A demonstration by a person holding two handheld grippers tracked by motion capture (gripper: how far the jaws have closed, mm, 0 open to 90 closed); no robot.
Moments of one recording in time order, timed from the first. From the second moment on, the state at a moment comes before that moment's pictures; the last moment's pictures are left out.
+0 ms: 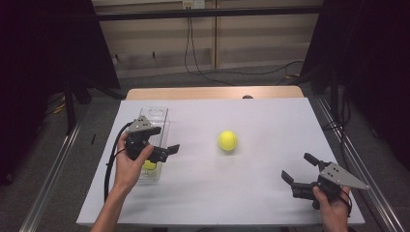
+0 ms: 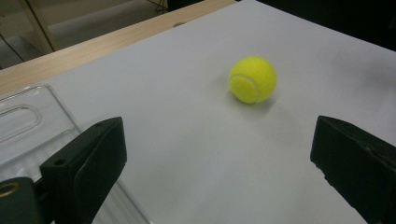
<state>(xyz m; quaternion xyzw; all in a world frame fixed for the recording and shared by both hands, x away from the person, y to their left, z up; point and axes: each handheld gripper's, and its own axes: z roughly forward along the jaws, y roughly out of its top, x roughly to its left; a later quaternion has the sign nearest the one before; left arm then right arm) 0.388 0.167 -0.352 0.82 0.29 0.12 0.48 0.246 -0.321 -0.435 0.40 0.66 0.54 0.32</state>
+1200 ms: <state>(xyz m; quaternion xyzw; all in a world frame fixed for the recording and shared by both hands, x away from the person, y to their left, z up) 0.403 0.133 -0.359 0.78 0.28 0.12 0.55 0.246 -0.321 -0.435 0.40 0.66 0.54 0.32</state>
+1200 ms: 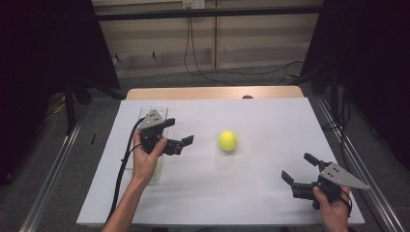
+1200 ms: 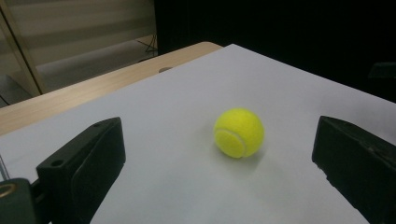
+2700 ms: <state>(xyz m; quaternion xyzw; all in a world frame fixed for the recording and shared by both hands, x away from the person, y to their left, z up) 0.429 0.054 -0.385 0.79 0.26 0.11 0.55 0.249 -0.321 -0.436 0.41 0.66 0.54 0.32</state>
